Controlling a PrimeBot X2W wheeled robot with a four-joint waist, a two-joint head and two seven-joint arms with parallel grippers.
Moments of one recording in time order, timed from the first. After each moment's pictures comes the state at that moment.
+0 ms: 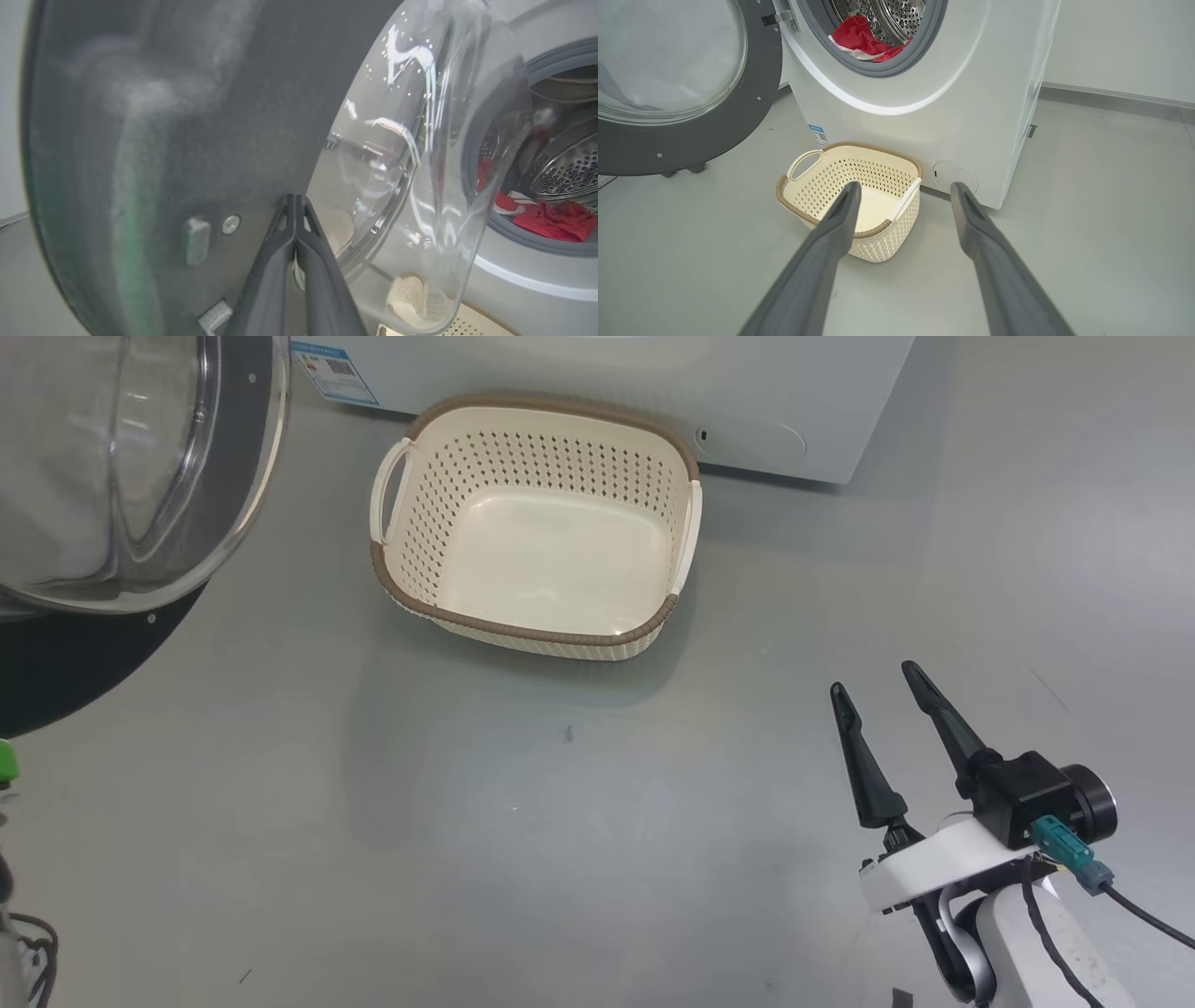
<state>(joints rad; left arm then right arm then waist) -0.38 0.24 0.24 0.34 -0.61 0.04 -0.15 -0.12 -0.12 0.26 0.15 0.23 0.12 -0.25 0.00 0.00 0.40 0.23</state>
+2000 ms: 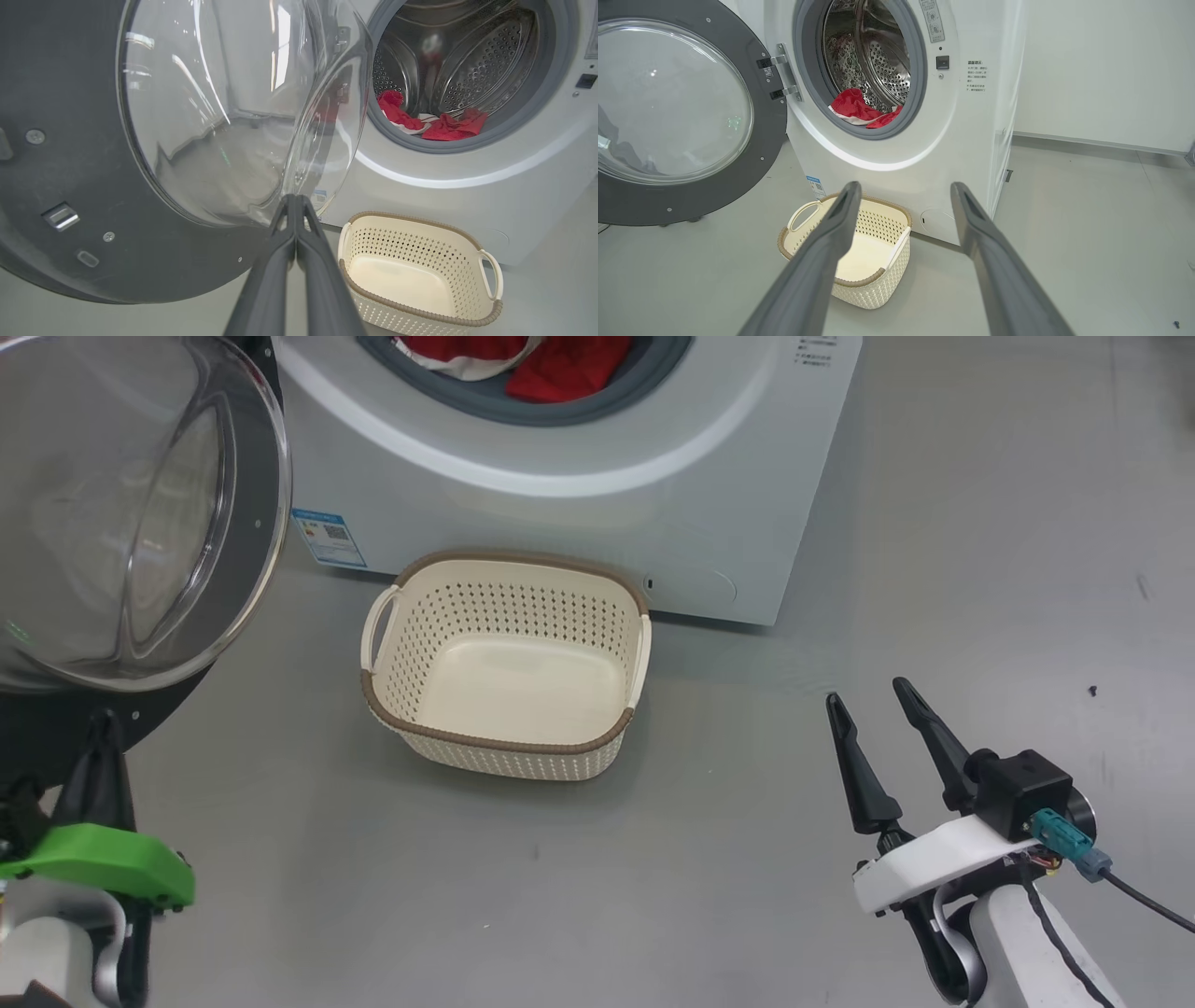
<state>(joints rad) -0.30 0.24 0.02 0.52 -0.41 -0.07 -0.24 -0.15 -0.08 0.21 0.25 0.28 0.11 -0.24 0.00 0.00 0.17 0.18</state>
